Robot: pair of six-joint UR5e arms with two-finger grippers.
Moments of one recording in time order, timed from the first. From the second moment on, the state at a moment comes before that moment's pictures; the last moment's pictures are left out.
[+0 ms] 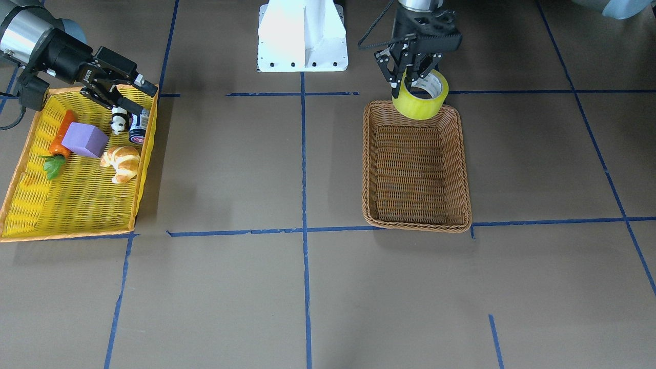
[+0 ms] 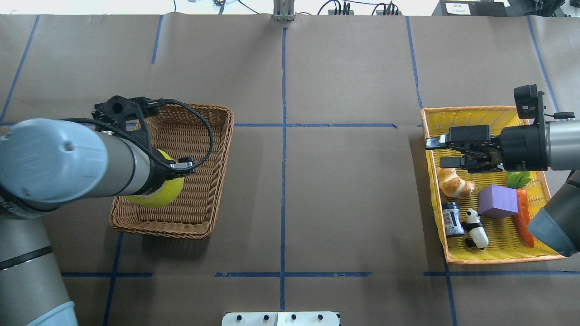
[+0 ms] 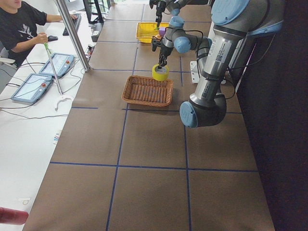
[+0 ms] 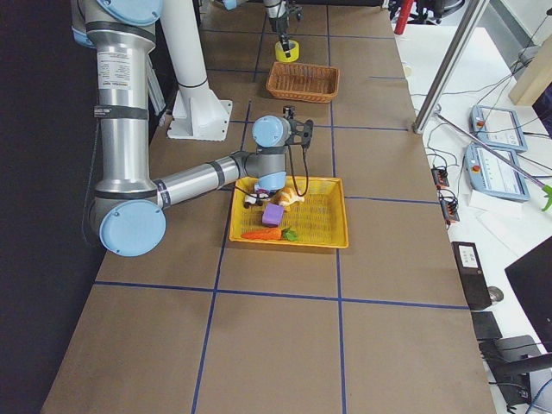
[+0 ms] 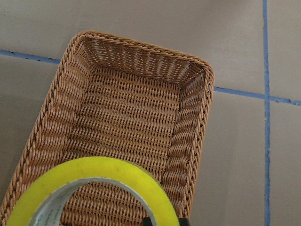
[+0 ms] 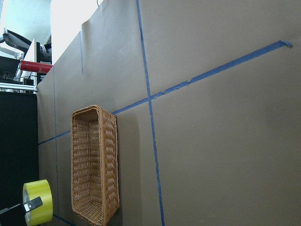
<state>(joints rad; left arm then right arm) -0.49 -2.03 -2.22 -1.28 -1.63 -1.37 0.85 -1.59 1.85 -0.19 2.20 1.74</state>
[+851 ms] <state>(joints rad) -0.54 -2.04 -1.90 -1.57 -1.64 -1.29 0.85 -1.61 1.85 -0.20 2.20 1.74</state>
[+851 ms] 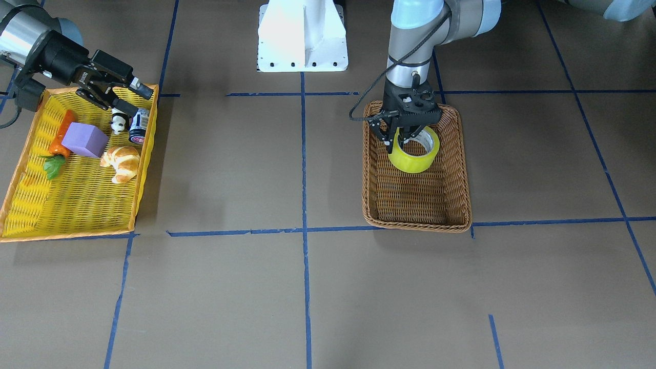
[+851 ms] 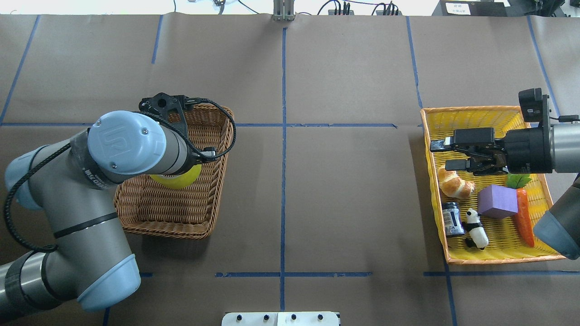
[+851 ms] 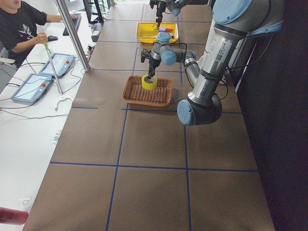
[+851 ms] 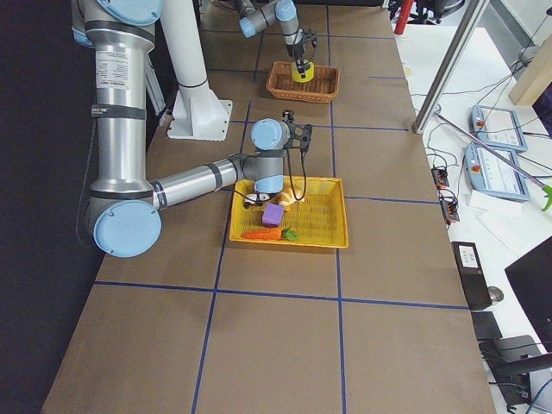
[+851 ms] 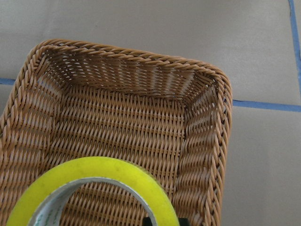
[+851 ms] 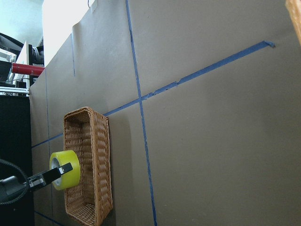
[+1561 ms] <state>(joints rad) -0.56 -2.02 -1.74 -1.75 -1.79 -1.28 0.84 -1.60 1.85 -0.20 2.20 1.74</state>
